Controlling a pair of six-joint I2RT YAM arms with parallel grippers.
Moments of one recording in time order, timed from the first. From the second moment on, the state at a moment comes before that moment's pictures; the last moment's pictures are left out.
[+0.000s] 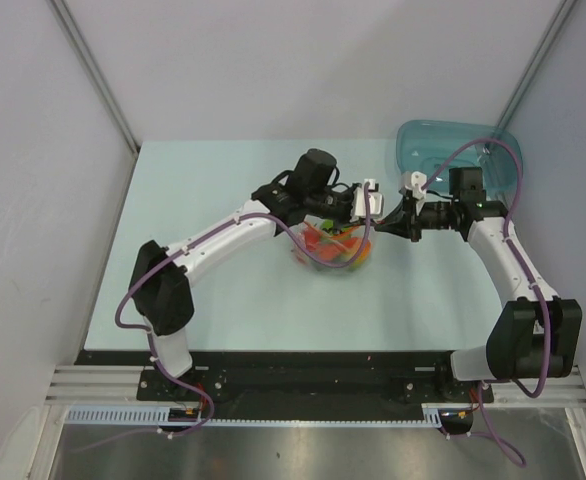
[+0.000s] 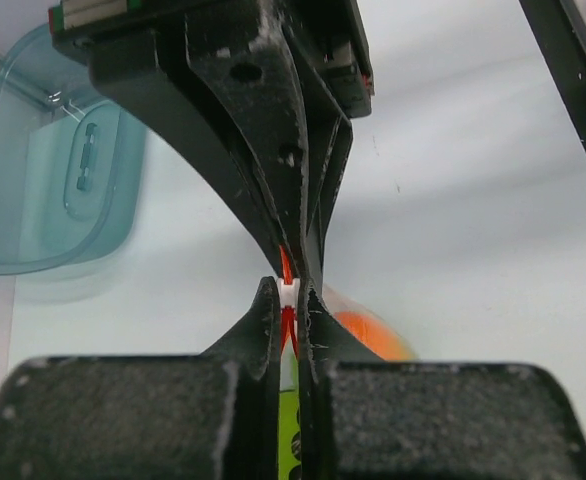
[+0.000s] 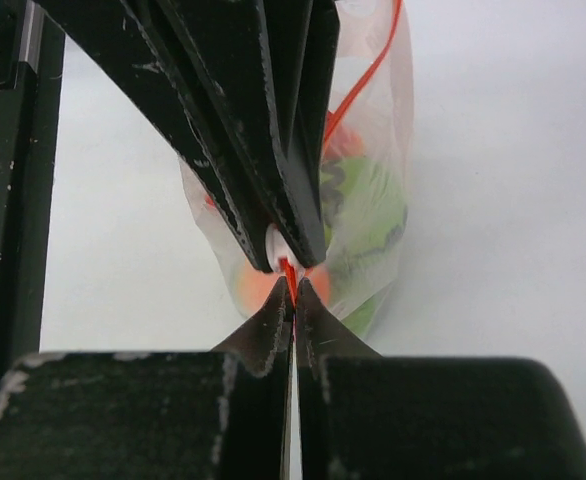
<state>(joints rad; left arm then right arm) -0.81 1.81 1.65 -0.33 0.70 0.71 0.04 1.38 1.13 -0.64 -1.20 -0.95</state>
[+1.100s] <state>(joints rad) -0.52 1.72 1.63 -0.64 0.63 0.87 -0.18 1.38 1.13 -0.66 -1.24 -1.00</state>
